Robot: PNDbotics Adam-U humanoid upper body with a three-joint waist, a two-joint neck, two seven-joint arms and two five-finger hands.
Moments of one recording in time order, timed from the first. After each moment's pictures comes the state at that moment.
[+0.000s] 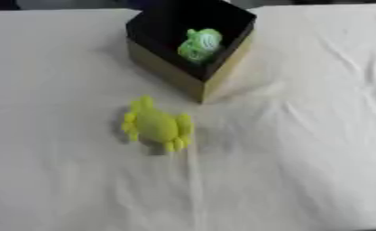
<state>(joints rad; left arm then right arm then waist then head) -0.35 0.53 0.01 -1.99 -0.25 -0.14 0.43 -0.41 -0.54 -0.02 -1.99 0.32 -0.16 -0.49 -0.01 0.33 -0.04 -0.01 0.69</state>
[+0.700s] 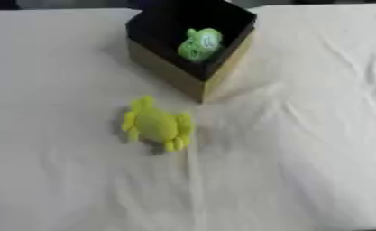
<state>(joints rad) -0.35 0.53 0.01 -1.99 -0.25 -0.15 0.43 -0.41 -0.54 -0.02 -1.99 0.33 -0.16 -0.49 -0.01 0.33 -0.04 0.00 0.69</state>
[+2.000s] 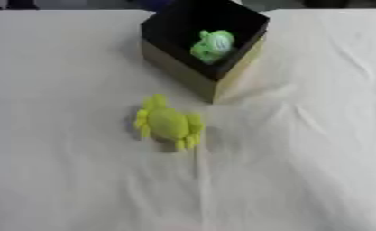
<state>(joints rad) -0.37 0.49 0.02 -1.99 -0.25 -0.16 0.45 -0.41 -0.54 -0.02 -1.99 0.32 -0.17 -0.49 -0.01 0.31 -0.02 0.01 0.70</state>
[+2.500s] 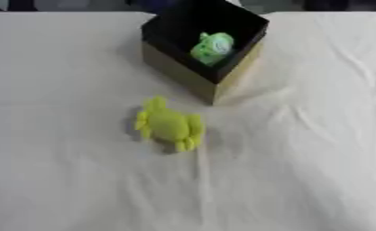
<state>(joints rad) -0.37 0.49 0.02 -1.99 -0.25 -0.16 0.45 -0.41 -0.54 -0.02 -1.99 0.32 -0.17 -0.49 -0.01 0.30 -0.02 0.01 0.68</state>
